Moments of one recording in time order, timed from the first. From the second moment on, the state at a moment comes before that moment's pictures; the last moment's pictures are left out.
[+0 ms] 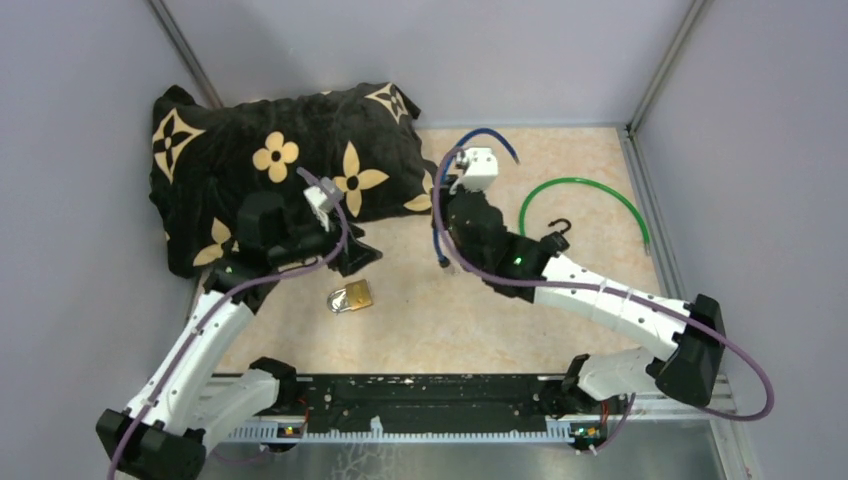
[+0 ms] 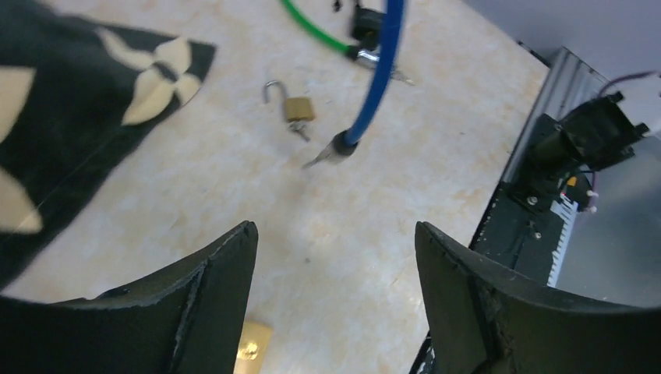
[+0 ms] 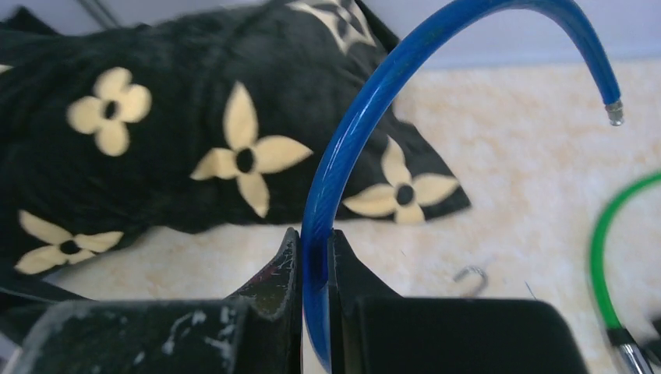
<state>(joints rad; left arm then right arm) -0.28 0.92 0.91 -0.39 0.69 -0.03 0.95 1.26 1.13 -0.11 0.70 0.43</state>
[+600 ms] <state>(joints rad) -0.54 0.85 0.74 0.10 0.28 -0.13 1.26 1.50 1.34 0.36 0.85 0.06</state>
